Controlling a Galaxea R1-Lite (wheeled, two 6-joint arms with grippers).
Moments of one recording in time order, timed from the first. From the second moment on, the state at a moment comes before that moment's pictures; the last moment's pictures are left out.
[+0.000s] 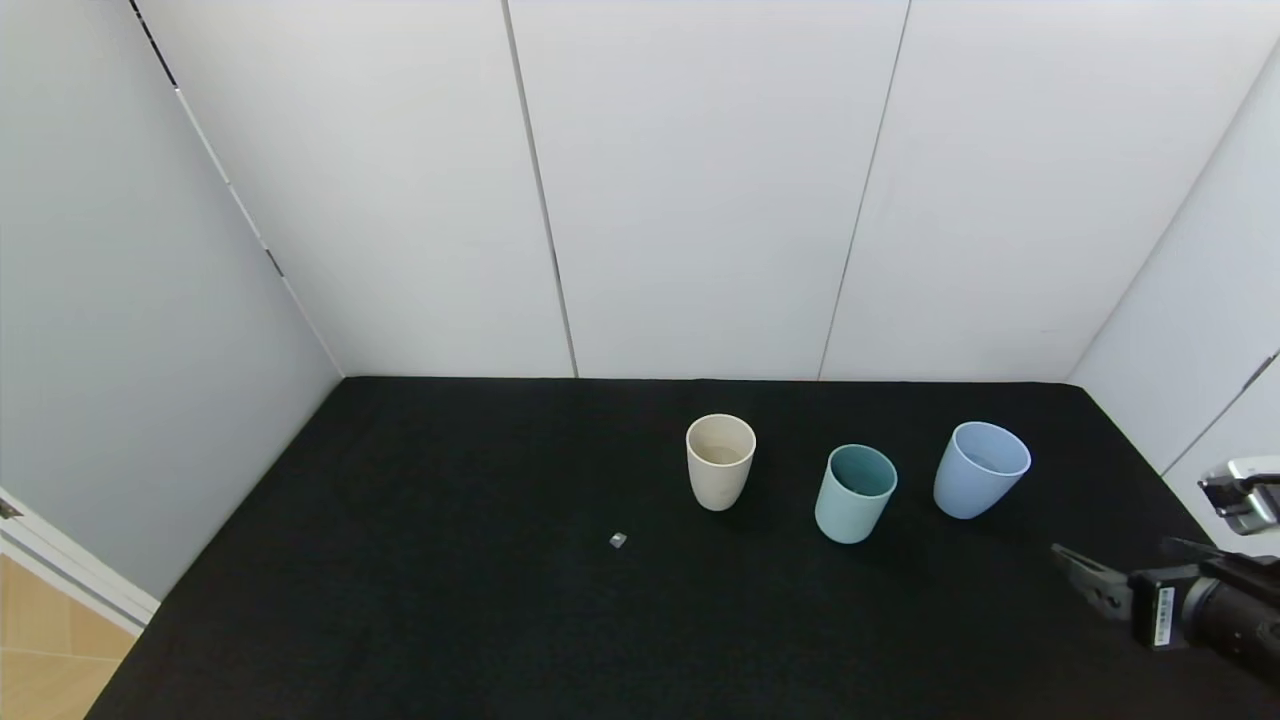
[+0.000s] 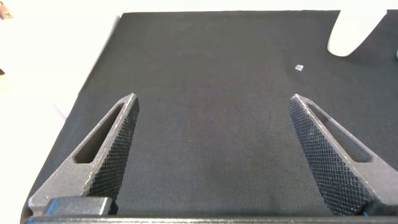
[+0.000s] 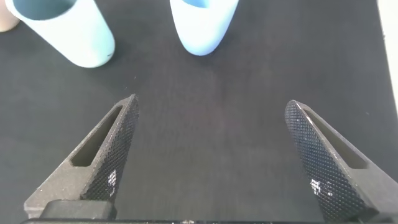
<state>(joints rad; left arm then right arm) 0.00 0.00 0.00 -0.01 0.00 0.00 -0.01 1.50 -0.20 -0.88 0.02 -0.04</state>
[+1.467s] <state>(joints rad) 0.00 0.00 0.00 -0.01 0.00 0.00 0.04 2.08 -0.48 -1.19 0.00 -0.03</state>
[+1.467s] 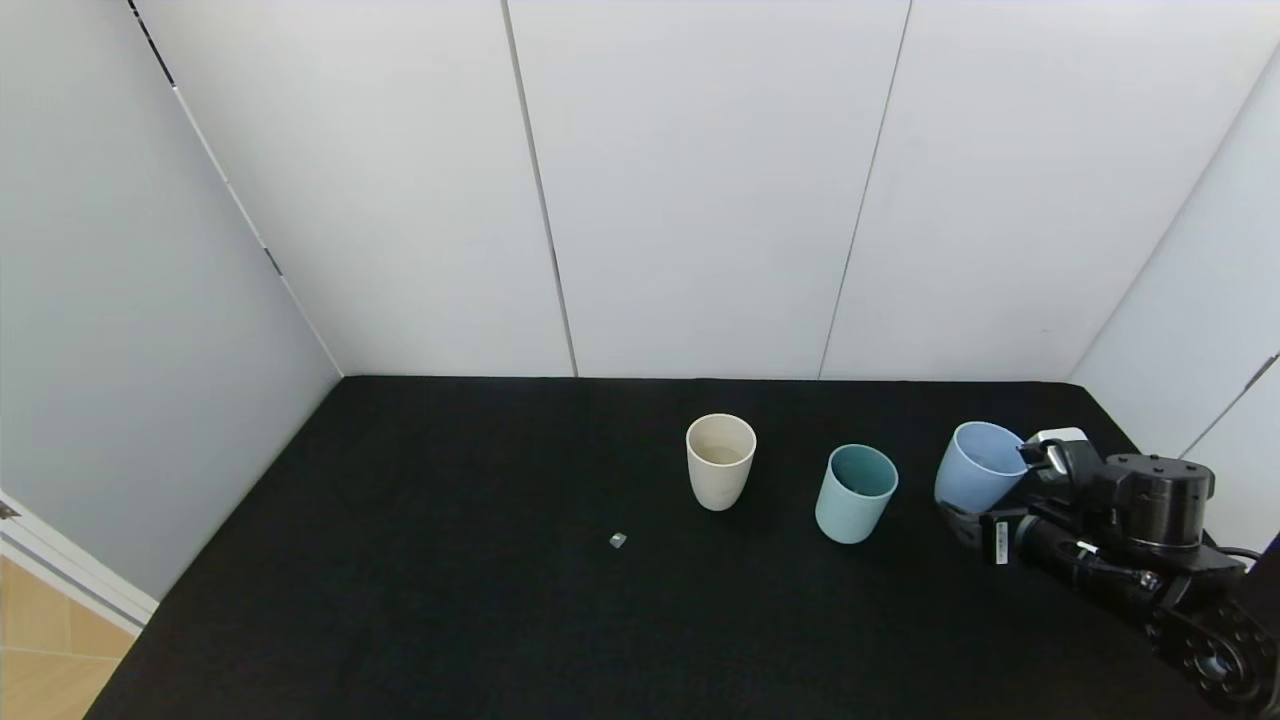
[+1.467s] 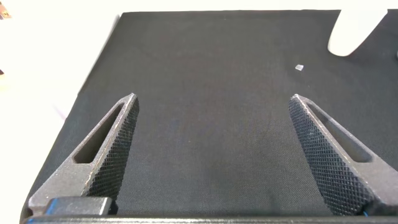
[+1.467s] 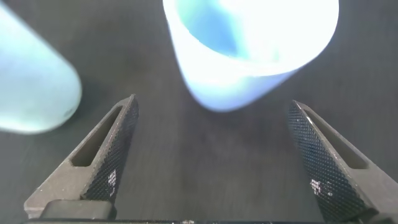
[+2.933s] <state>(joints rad) 0.00 0.00 0.00 -0.01 0.00 0.00 0.01 2.20 -0.67 -1.19 -0.02 -0.05</state>
